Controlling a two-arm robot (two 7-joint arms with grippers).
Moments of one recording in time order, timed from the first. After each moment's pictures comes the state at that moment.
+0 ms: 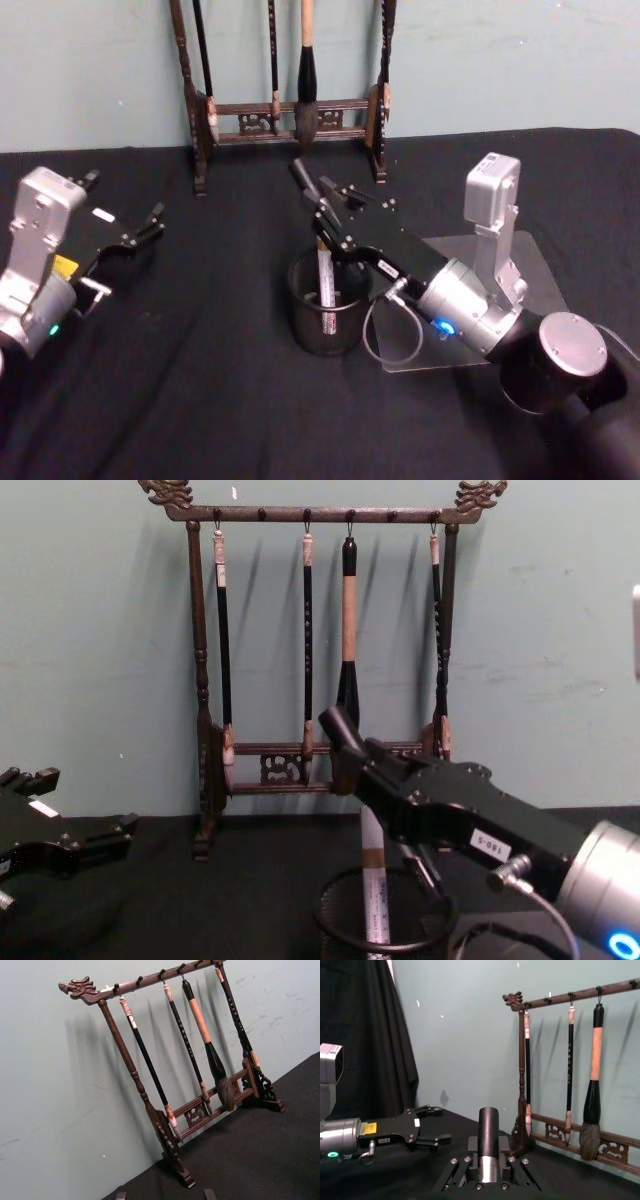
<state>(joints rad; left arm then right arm) -0.20 0.60 0.45 -1.41 -0.25 -0.12 0.03 0.24 0.23 -0.42 -1.34 0.43 -0.25 0.54</state>
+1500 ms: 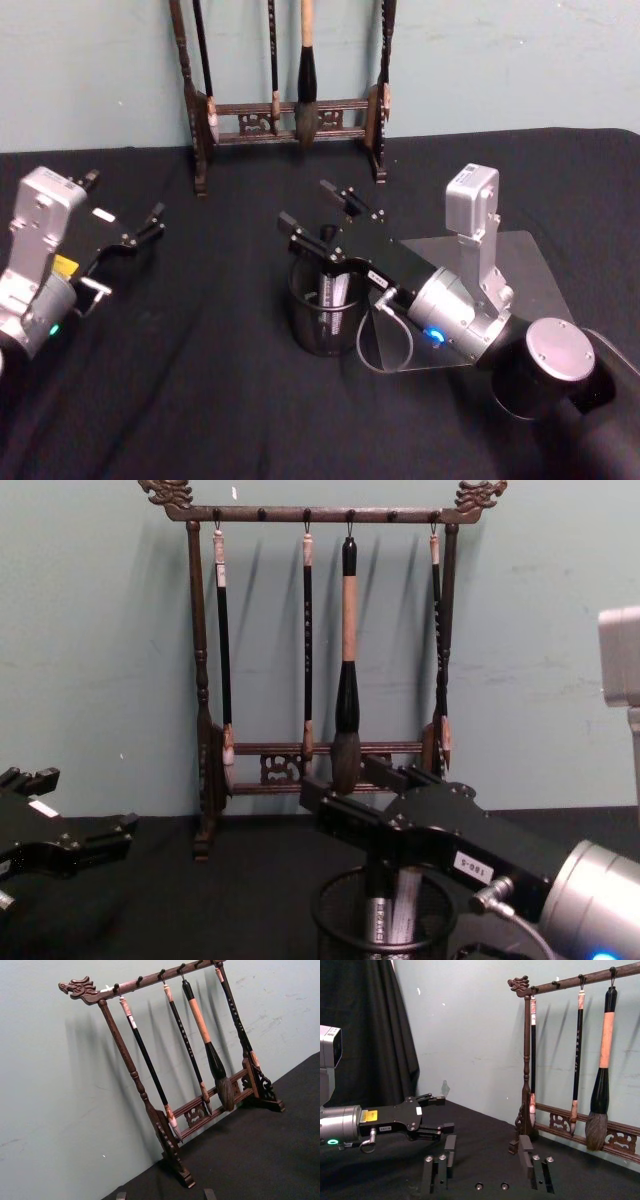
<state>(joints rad) -0.20 0.60 0.45 -1.41 -0.25 -0.12 0.03 0.24 0.22 -0.44 -1.31 0.40 -0.24 0.52</state>
